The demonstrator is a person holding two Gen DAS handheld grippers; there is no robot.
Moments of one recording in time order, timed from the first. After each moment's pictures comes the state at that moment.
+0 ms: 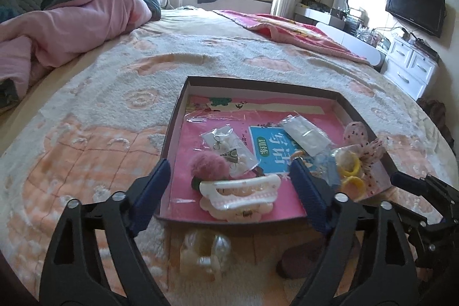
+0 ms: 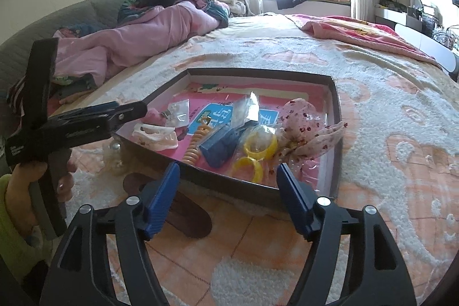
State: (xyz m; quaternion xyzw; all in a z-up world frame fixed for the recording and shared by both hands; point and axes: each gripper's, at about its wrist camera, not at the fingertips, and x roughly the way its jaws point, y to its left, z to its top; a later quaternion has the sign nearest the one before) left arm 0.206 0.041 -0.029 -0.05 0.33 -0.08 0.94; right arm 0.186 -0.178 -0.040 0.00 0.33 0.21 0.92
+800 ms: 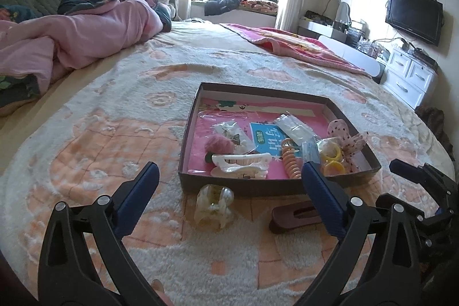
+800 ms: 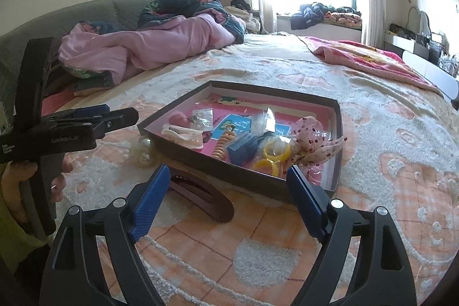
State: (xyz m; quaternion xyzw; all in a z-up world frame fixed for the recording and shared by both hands) left arm 0.144 0.050 -0.012 -0.05 0.30 -0.06 0.95; right arm 0.141 -0.166 -0.019 -0.04 0.29 0.24 0.93
